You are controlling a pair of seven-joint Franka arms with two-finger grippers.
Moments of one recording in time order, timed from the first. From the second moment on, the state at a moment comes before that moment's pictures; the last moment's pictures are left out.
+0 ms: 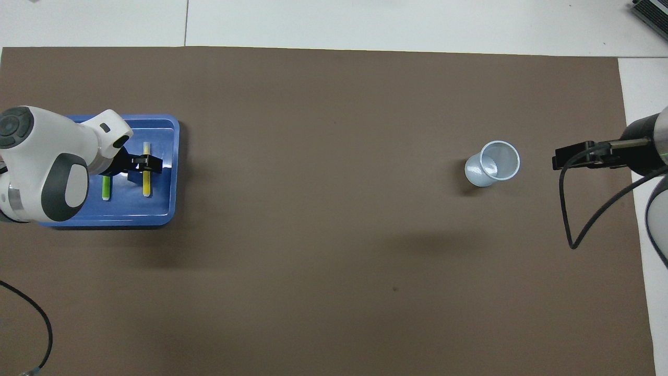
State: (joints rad) left arm 0.53 0.41 -0.55 -1.94 0.18 2.32 -0.02; right arm -0.22 -0.02 0.23 -1.66 0.01 1.70 0.00
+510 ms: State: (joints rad) left arm 0.54 0.41 -0.55 -1.89 0.18 2.31 -0.01; right arm -0.22 -0.02 0.23 -1.66 0.01 1.70 0.00
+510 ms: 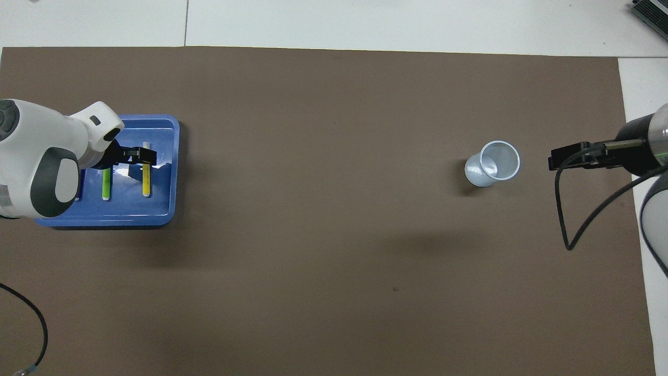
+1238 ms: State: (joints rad) left arm 0.53 0.32 -0.62 -1.69 0.18 1.99 -0.01; right arm -0.21 -0.02 0.23 -1.66 0.01 1.70 0.00
